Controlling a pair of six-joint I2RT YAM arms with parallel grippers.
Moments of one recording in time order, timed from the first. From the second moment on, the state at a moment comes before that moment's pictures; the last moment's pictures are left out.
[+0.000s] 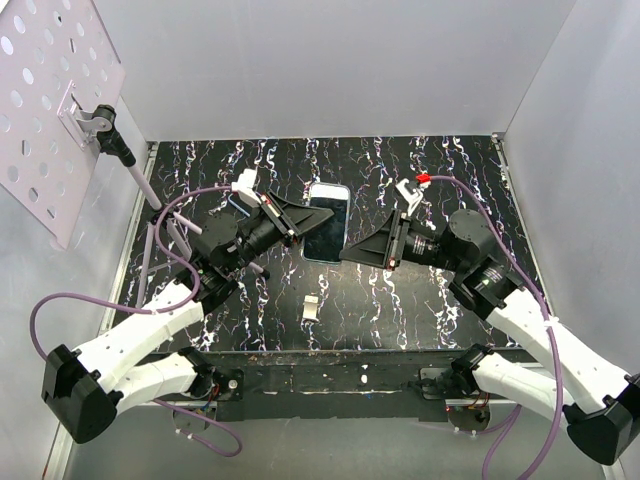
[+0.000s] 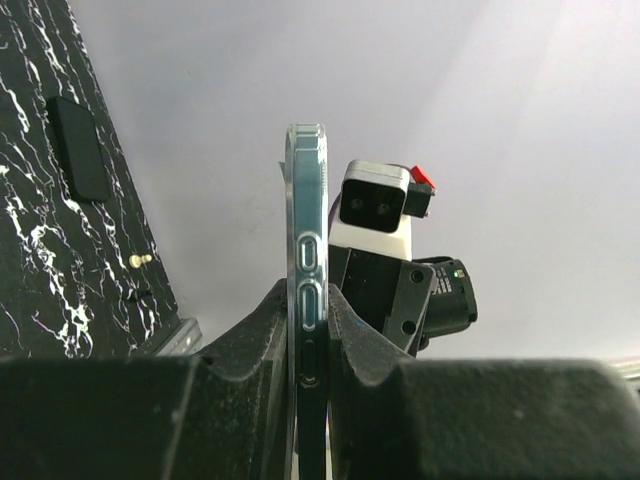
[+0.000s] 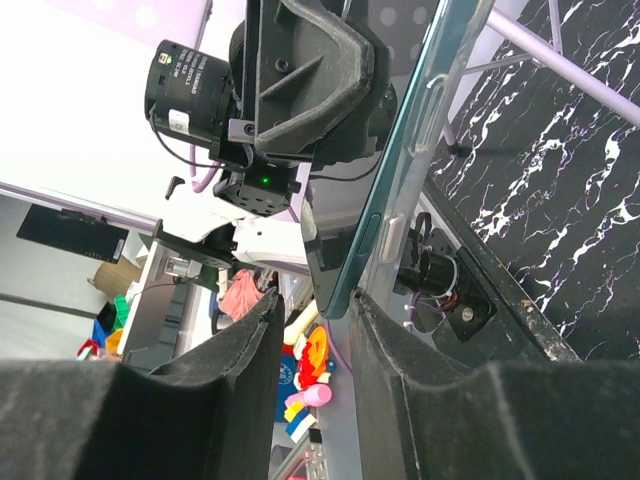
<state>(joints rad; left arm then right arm) -0.71 1.01 0.80 0.37 0.23 -1.33 0.69 0.87 0.83 0.07 -0.64 1.12</state>
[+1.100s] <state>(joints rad) -0.80 0.78 0.68 0.33 0.13 -1.10 0.59 0.83 0.81 0.05 -0.64 1.19</state>
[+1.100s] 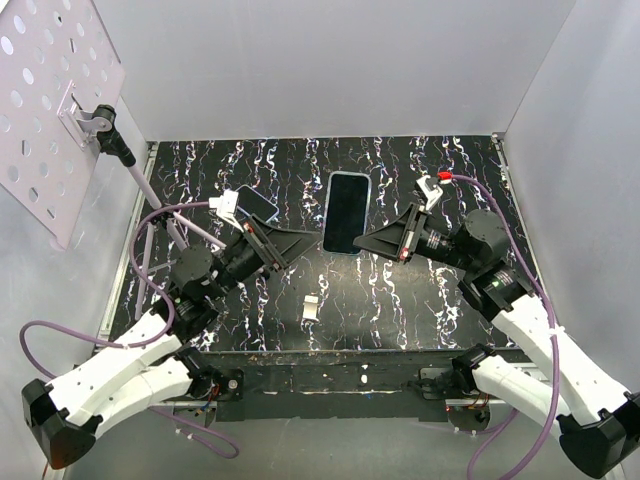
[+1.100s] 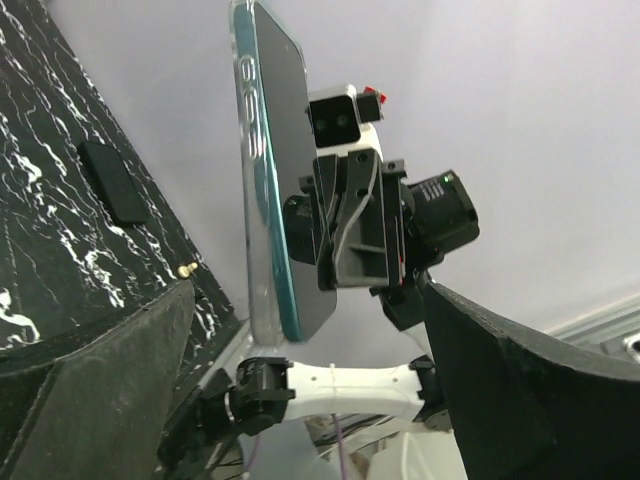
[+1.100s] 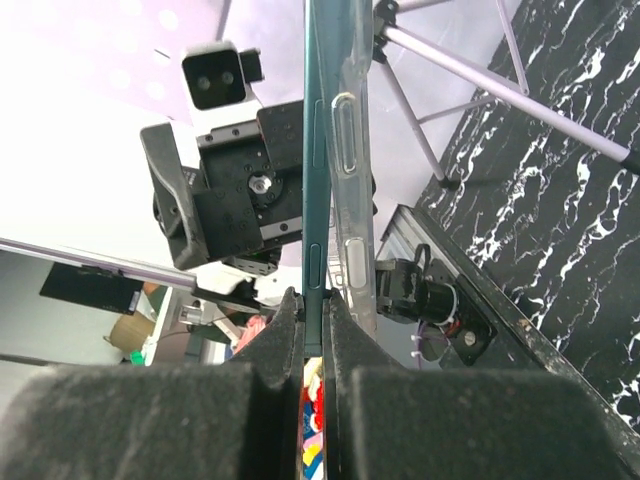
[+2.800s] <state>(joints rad) -0.80 0.94 0.73 0.31 0.21 -1.00 0.51 0.80 0.66 0.32 -0.76 1.42</state>
